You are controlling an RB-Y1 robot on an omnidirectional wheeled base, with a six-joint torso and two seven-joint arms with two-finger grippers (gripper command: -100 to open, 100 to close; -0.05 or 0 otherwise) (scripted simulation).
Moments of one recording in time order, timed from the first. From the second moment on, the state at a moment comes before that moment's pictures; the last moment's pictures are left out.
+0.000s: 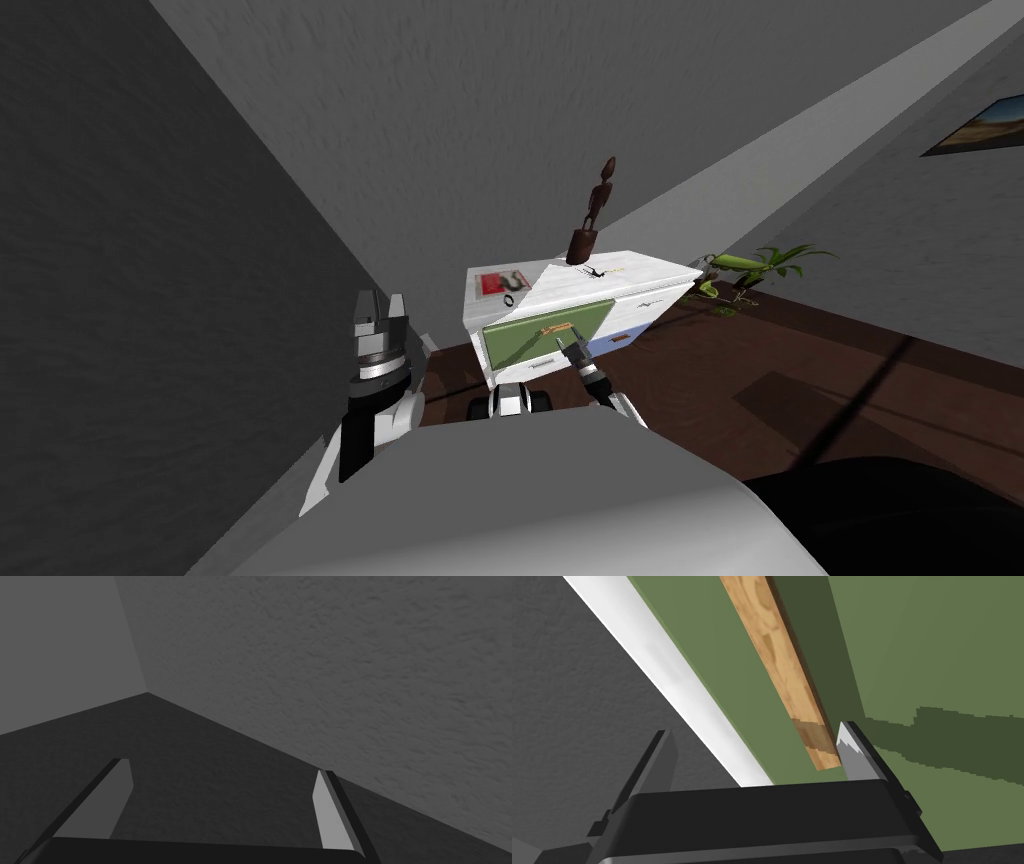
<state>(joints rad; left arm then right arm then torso) 0.51 0.04 0.03 -2.32 -0.02 -0.58 -0.13 0.36 -0.12 -0.17 -1.46 0.60 -0.78 1.99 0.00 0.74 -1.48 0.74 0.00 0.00</state>
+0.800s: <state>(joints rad) 0.51 0.04 0.03 -2.32 -0.02 -0.58 -0.13 0.35 -0.01 -0.19 -1.39 0.65 -0.77 2.09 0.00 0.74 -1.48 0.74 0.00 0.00</state>
